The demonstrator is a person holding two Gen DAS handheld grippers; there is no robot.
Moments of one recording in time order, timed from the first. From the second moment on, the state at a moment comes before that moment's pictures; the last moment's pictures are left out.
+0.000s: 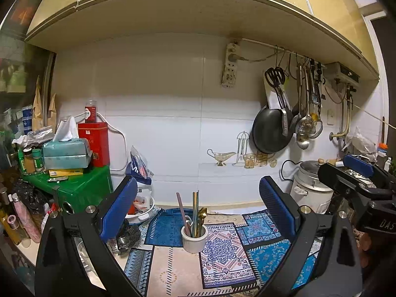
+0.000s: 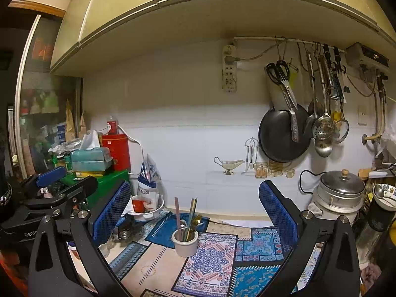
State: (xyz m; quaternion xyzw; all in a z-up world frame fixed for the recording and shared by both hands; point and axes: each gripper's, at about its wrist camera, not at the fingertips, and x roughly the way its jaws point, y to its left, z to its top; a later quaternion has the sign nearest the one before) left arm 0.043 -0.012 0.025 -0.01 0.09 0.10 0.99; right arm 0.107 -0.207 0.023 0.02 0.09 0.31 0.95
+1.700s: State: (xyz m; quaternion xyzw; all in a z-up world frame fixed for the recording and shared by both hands) left arm 0.057 -0.033 0.015 -0.02 0.10 0.09 0.99; right arm 0.116 -0.208 0.022 0.02 0.10 0.30 0.95
